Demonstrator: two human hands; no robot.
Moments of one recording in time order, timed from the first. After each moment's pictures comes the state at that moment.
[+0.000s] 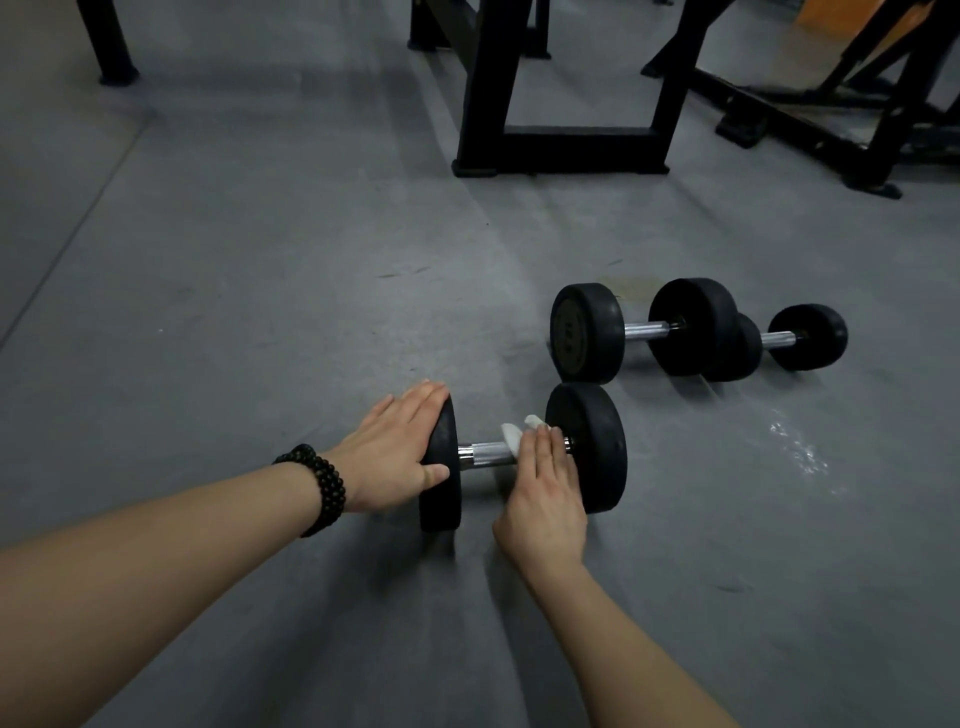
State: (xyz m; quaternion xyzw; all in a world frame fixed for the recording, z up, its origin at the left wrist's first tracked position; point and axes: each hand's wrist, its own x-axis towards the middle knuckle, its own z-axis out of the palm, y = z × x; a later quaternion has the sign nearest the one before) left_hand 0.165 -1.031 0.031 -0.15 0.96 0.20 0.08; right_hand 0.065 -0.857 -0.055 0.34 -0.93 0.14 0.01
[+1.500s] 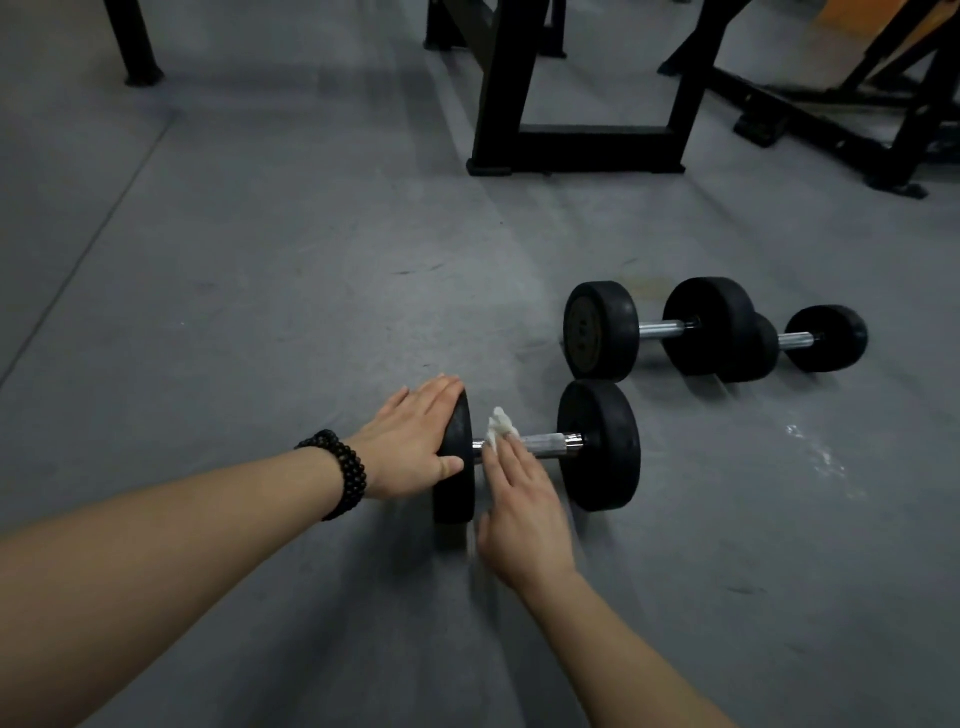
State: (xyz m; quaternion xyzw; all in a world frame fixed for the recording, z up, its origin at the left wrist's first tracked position) left_hand 0.164 -1.031 0.036 -0.16 0.97 0.18 0.10; right_hand 0.091 -0.863 -0.040 0.49 -0.85 0.19 -0.02
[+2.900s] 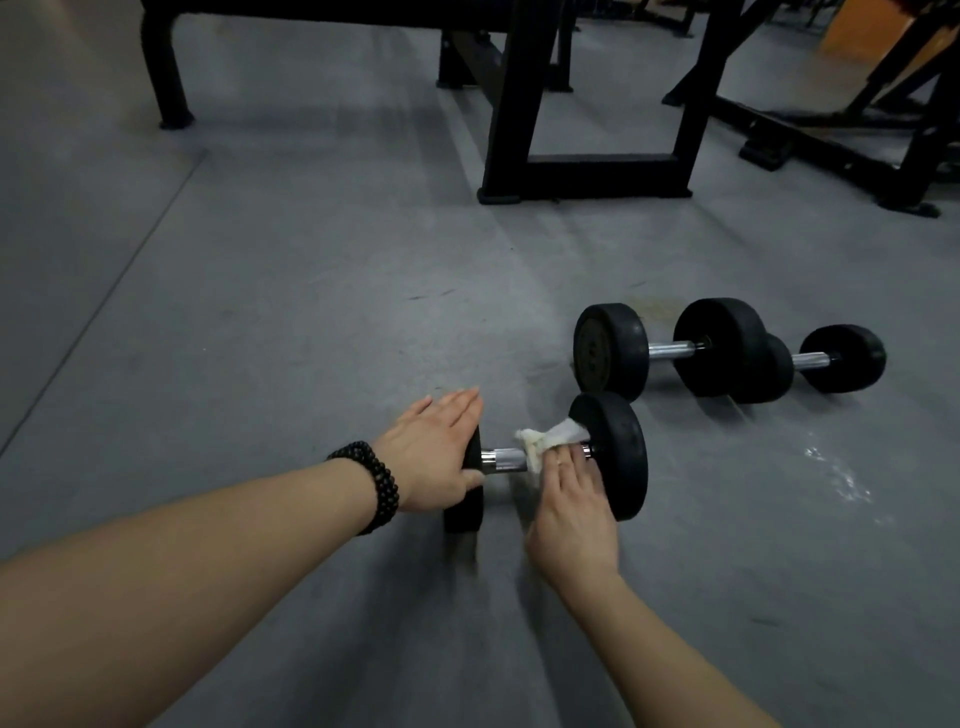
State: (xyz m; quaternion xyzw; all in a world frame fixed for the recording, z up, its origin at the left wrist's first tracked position) left_hand 0.152 -1.026 0.043 -0.14 0.98 0.07 0.08; right_hand 0.050 -0.852 -0.047 0.40 -0.91 0.10 0.02
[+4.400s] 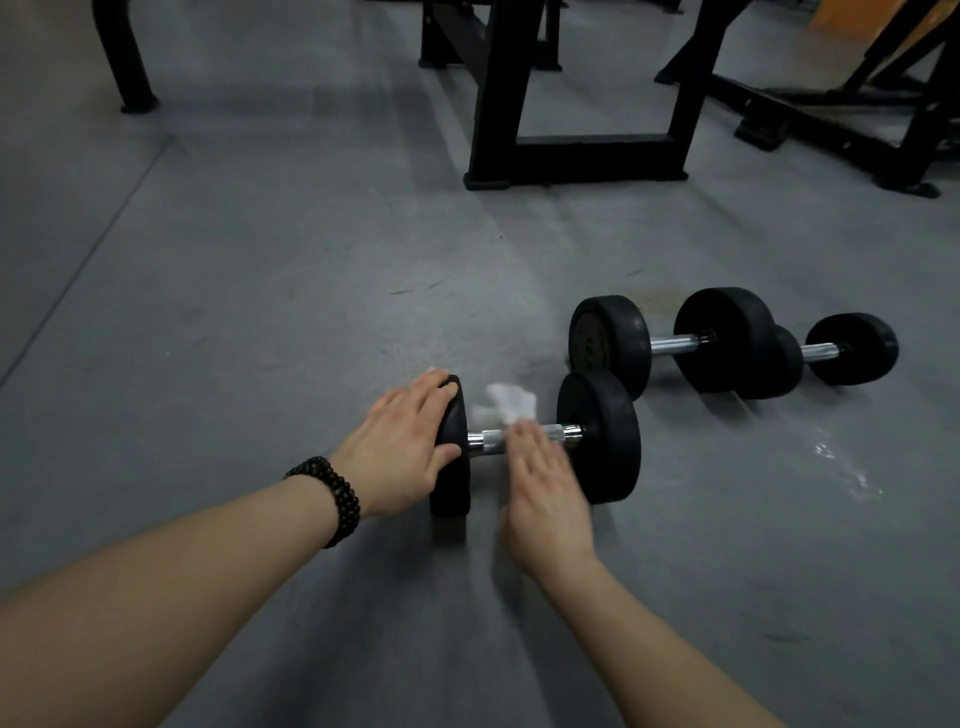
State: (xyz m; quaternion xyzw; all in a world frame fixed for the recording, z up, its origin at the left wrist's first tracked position) left_hand 0.144 -1.054 0.027 -0.15 0.98 0.12 -0.05; right_hand 0.035 -0.891 -0.055 0.46 -0.88 0.13 0.01
